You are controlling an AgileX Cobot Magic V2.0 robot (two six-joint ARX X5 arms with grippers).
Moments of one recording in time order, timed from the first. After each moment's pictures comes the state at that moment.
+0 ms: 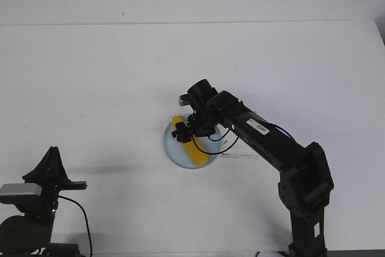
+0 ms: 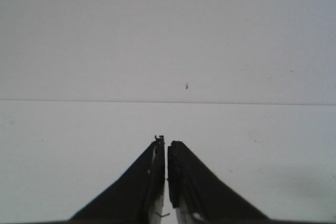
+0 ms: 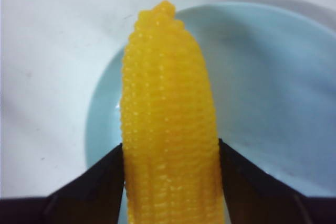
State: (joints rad) left arm -0.05 0.14 0.44 -0.09 -0.08 -0.01; right arm 0.58 1.99 1.63 -0.88 -0.37 0.26
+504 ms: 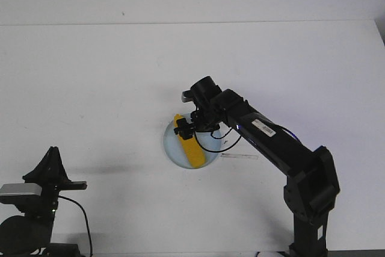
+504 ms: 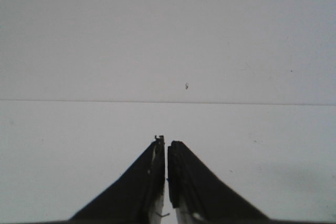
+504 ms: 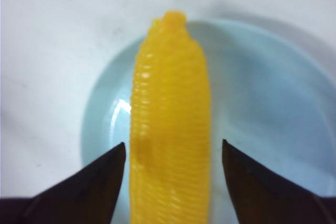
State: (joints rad) left arm -0.05 0.14 0.44 -0.09 -0.08 -0.01; right arm 0.57 1.93 1.64 -0.88 -0.34 0.26
